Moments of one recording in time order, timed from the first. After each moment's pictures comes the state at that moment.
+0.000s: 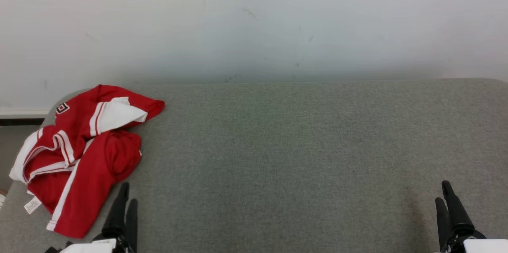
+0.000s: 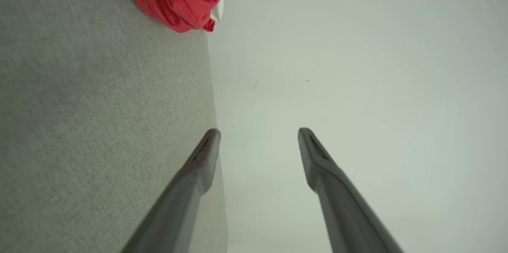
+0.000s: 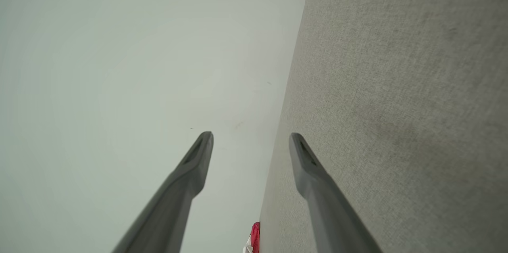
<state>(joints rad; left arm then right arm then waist) -0.07 0.03 0.09 0.25 -1.59 -0.13 0.07 -0.07 -0.03 -0.06 0.25 1.60 0.13 0.07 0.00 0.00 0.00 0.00</state>
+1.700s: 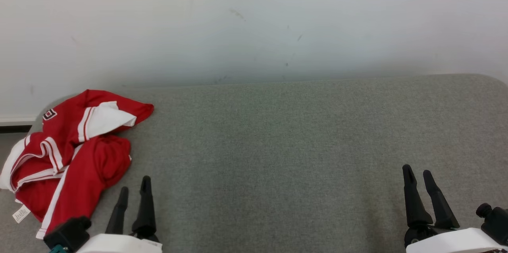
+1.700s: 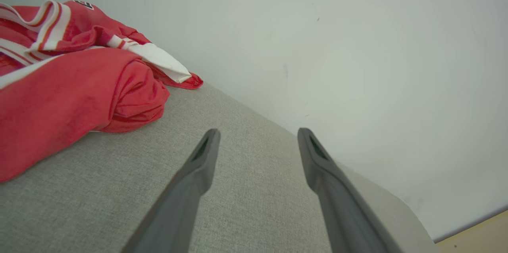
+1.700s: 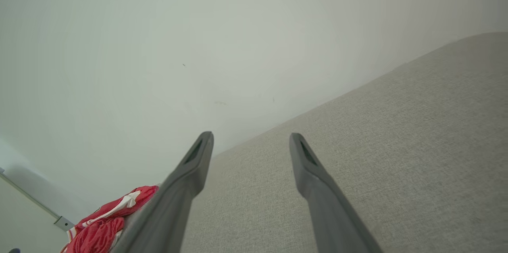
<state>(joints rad) -0.04 0.04 0.01 0.12 -0.63 -0.03 -0.12 -0.07 -0.07 0.11 0.14 0.77 0.13 -0.12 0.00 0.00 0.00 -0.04</state>
